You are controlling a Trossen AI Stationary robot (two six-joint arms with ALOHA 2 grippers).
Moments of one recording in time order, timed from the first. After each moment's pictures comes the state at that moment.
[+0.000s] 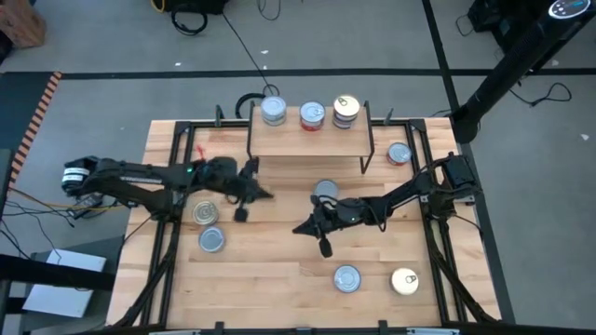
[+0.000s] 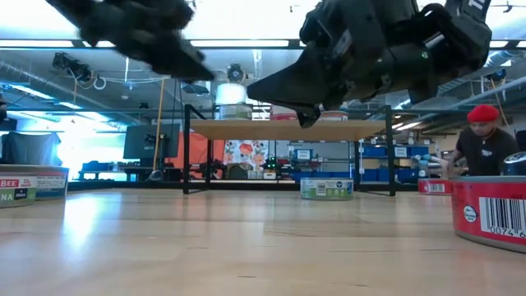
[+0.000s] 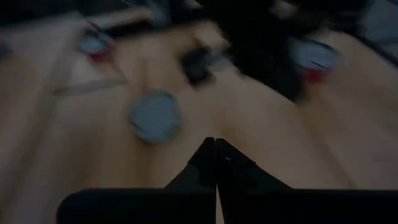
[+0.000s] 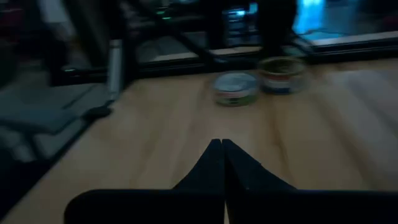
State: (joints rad) left arm 0.09 1.10 0.64 0.01 0.17 0.24; right arm 0.17 1.83 0.72 0.91 -0.03 0.16
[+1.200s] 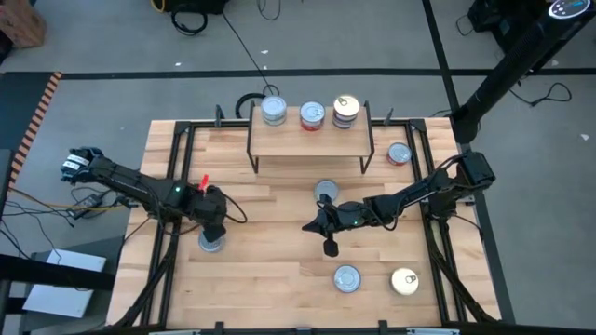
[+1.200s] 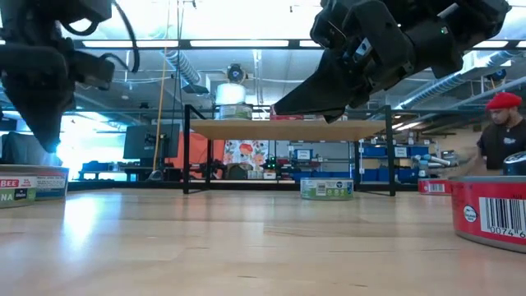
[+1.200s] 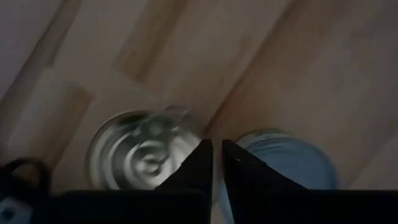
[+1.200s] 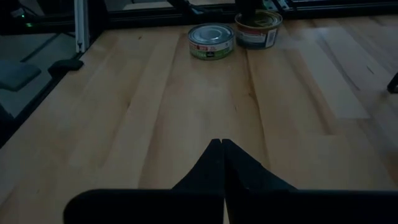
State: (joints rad) left arm -0.28 1.04 0.66 -1.01 -0.14 -0.86; right arm 0.21 1.68 0.72 0.53 0.12 0.15
